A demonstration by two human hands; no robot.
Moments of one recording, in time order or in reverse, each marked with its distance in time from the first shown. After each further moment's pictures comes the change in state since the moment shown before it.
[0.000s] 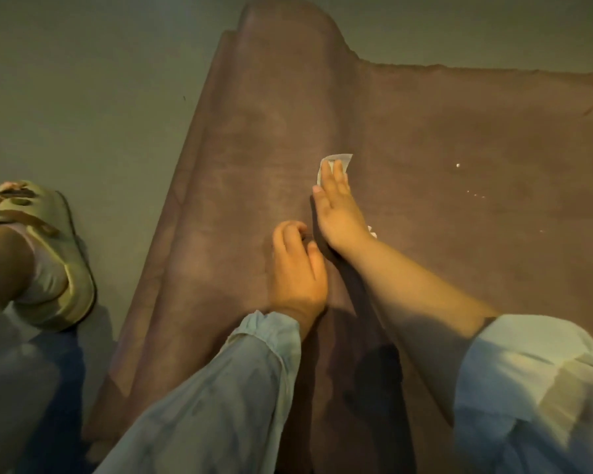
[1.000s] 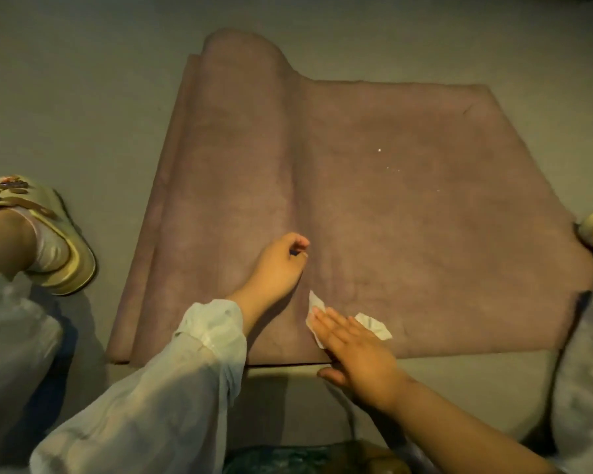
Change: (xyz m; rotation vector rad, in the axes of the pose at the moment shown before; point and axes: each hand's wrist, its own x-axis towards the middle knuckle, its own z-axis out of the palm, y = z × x) left_hand -0.063 0.032 -0.048 -0.115 -0.599 -0.154; right_hand -0.291 0.042 -0.009 -0.609 -0.409 -0.157
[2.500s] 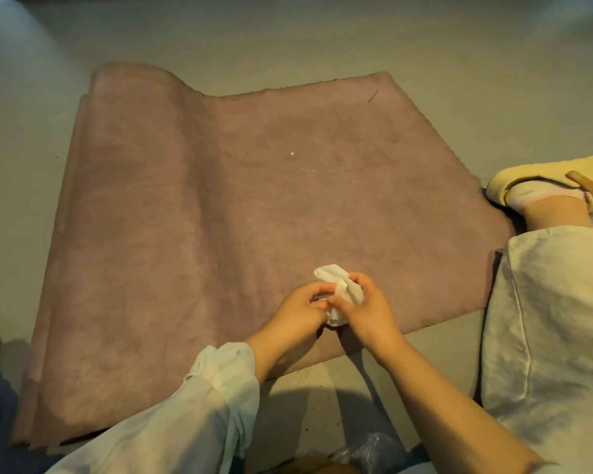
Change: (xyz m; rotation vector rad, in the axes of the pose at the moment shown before) left_hand -0.042 0.076 0.121 -0.379 -0.422 -0.205; right_hand -0.033 0.076 -0.041 1.129 0.673 0.698
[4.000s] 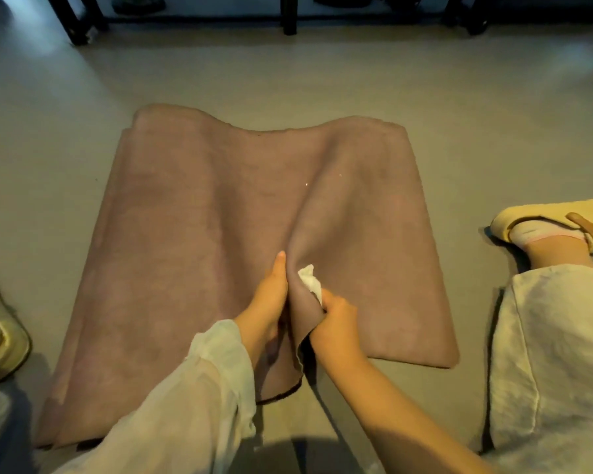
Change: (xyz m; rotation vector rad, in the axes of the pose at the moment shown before) left_hand 0.015 0.032 -0.051 -0.264 0.374 -0.188; right_hand -0.033 -0.055 0.046 0.081 -0.069 -0.233
